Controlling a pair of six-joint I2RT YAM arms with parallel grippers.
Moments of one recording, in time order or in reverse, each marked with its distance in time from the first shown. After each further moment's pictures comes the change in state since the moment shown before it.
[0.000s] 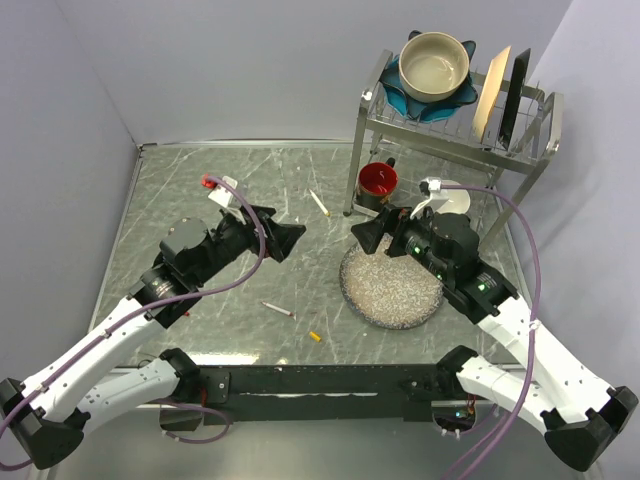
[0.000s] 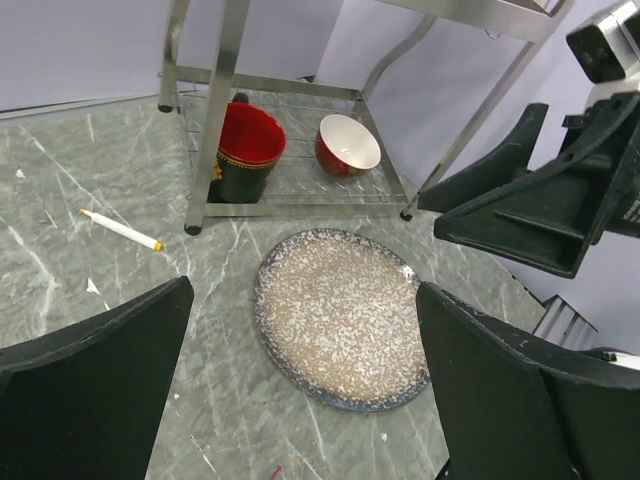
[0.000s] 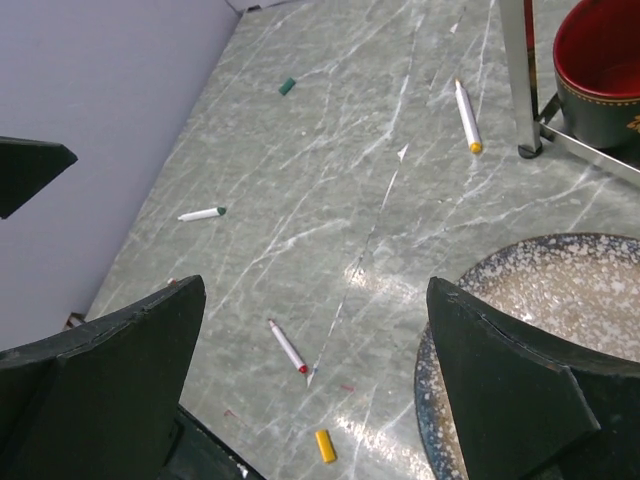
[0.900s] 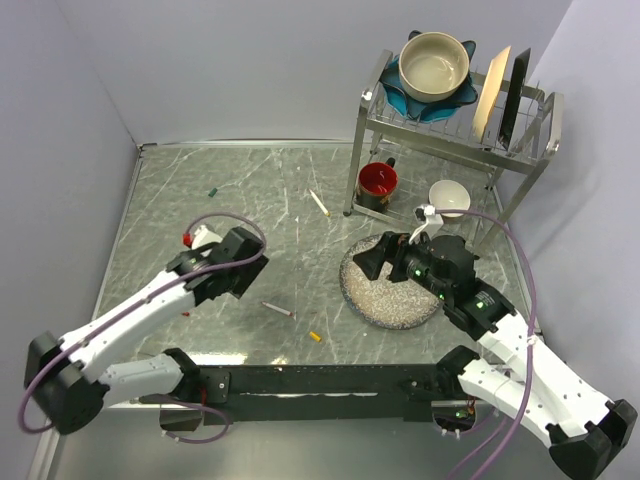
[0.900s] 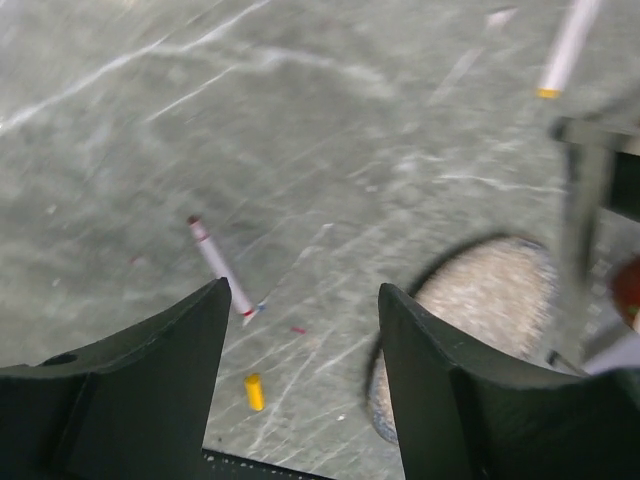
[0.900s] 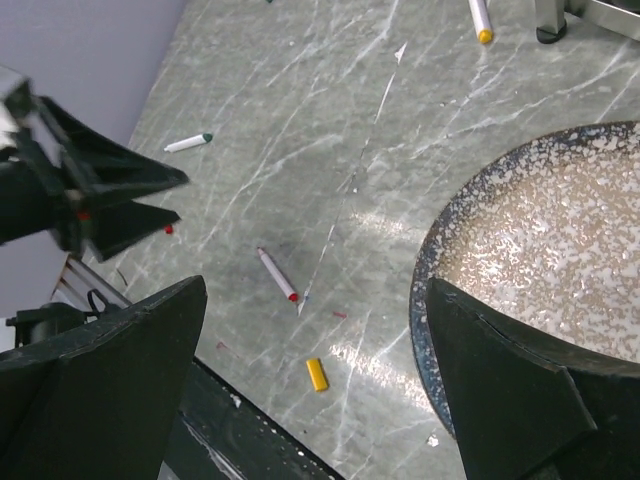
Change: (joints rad) left arm 0.000 0.241 0.014 -0.798 -0.450 -1.174; right arm 0.000 -0.119 -0.190 -0.032 -0.076 0.054
